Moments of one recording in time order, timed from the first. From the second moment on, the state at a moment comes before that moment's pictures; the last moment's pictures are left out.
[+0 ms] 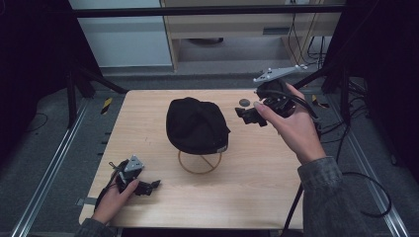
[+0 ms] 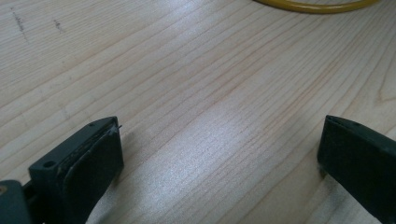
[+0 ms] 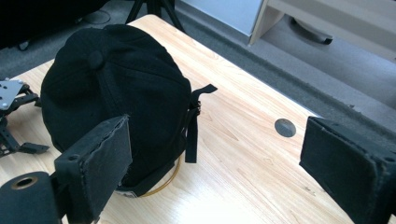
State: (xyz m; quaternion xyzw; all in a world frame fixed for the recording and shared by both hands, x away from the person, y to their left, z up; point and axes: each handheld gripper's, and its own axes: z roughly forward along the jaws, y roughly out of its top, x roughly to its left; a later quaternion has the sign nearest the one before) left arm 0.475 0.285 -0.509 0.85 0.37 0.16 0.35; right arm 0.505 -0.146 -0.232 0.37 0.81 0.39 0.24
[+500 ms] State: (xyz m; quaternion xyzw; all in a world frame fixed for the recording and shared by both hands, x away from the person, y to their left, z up) left arm 0.474 0.285 -0.509 0.85 0.37 0.16 0.35; right arm 0.488 -0.172 -0.247 0.38 0.79 0.40 0.26
